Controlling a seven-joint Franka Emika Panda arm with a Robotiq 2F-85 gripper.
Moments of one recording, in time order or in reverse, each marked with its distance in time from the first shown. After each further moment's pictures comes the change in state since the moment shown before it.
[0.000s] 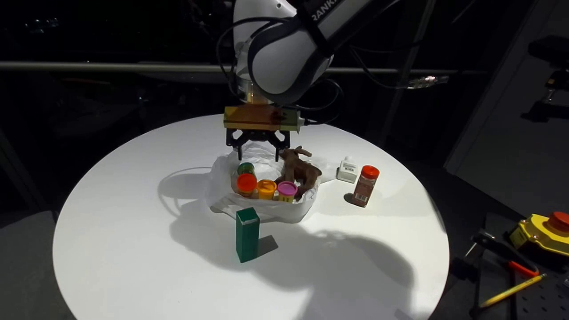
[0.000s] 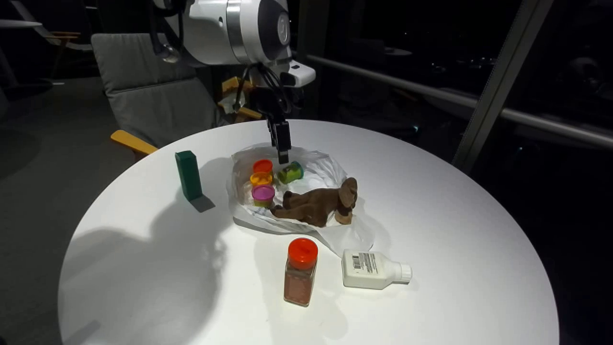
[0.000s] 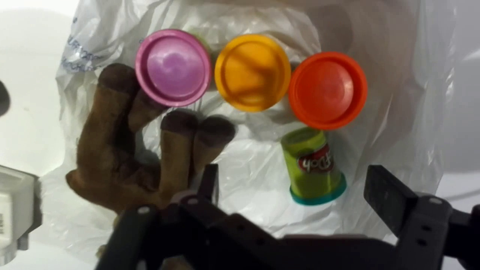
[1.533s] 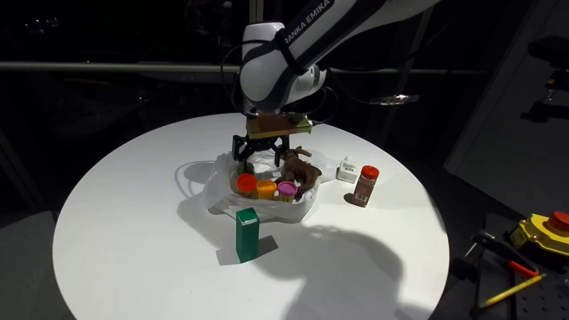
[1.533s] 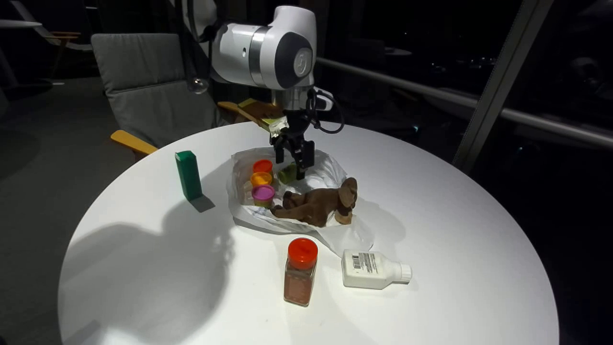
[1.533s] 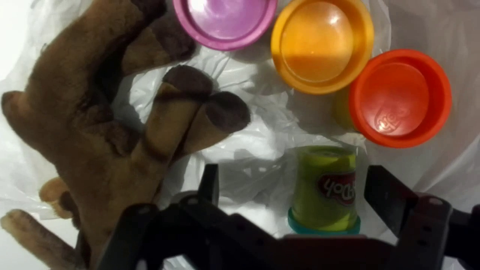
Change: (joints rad) arm 0.052 0.146 -0.129 0.160 0.263 -0.055 -0.576
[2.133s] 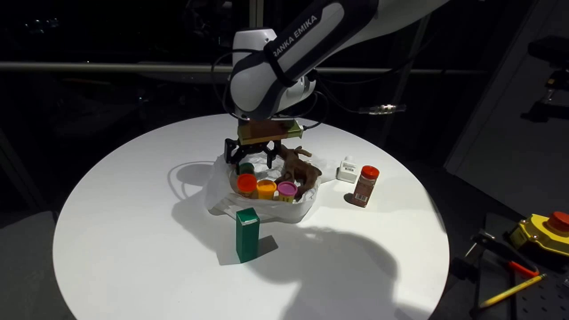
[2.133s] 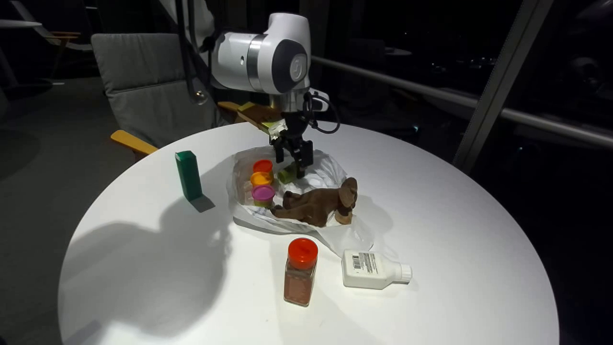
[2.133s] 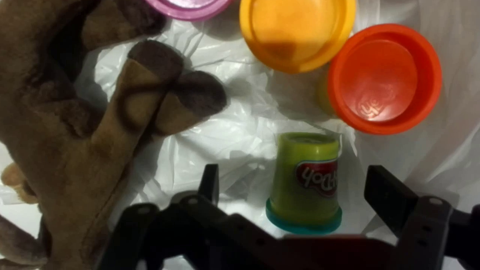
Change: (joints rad) arm 0.037 0.067 -0.029 0.087 0.000 0.009 0.003
